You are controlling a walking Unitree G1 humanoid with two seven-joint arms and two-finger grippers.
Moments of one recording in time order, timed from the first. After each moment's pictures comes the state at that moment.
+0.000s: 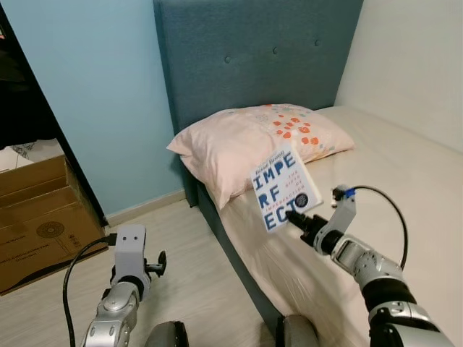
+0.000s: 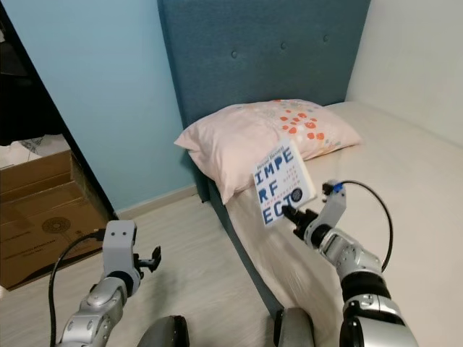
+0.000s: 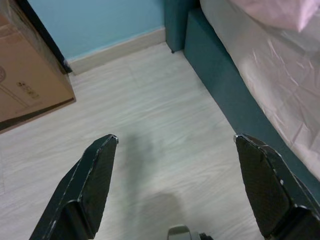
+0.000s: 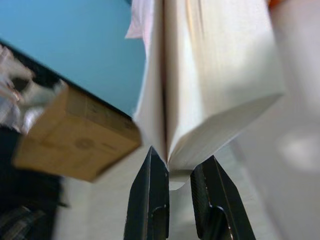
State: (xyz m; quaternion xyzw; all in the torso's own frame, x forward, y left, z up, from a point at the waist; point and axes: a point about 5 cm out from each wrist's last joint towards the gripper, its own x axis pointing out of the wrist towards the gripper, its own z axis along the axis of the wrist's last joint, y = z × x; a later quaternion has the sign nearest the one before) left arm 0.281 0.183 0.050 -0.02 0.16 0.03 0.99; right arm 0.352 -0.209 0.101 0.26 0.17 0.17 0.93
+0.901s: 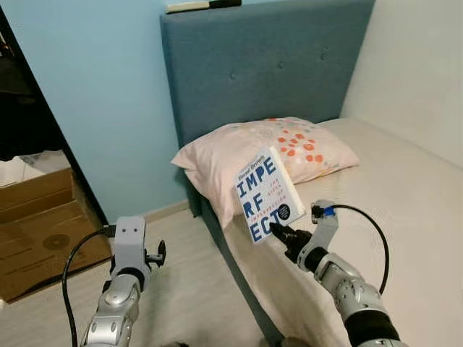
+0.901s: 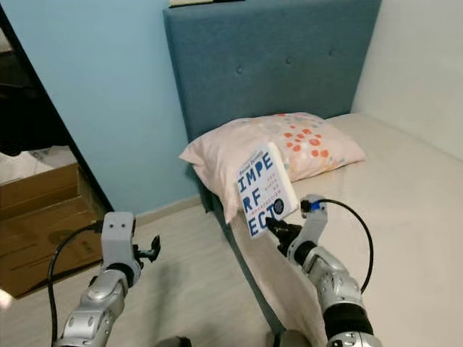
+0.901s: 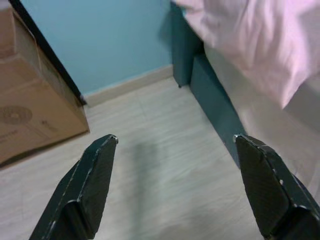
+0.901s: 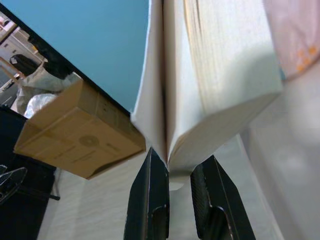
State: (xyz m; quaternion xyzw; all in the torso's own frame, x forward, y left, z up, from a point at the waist) left arm 0.287 0.175 0.063 0.00 0.12 0.03 0.99; right arm 0.323 -0.176 0.074 0.22 0.14 0.19 0.95
